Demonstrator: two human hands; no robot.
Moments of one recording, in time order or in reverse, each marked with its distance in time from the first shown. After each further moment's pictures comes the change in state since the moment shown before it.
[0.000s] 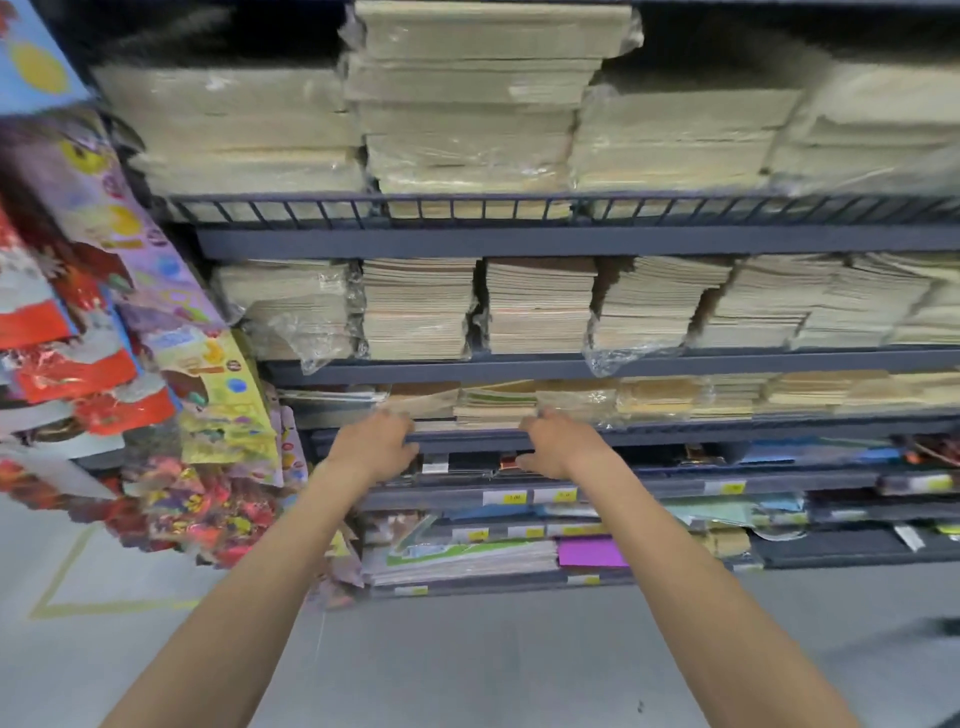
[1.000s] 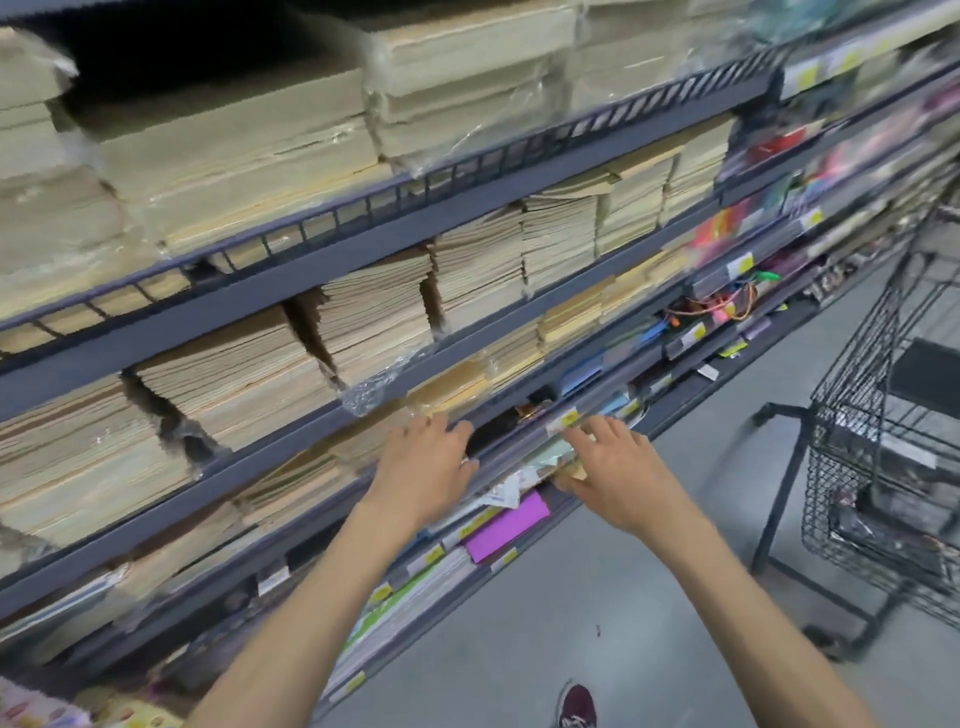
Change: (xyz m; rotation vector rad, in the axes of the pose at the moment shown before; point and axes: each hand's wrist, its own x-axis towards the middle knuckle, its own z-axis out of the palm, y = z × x) left_hand 0.034 0.285 -0.011 0.229 0.147 0.701; right_hand -0.173 0.194 0.073 0.196 0.332 0.488
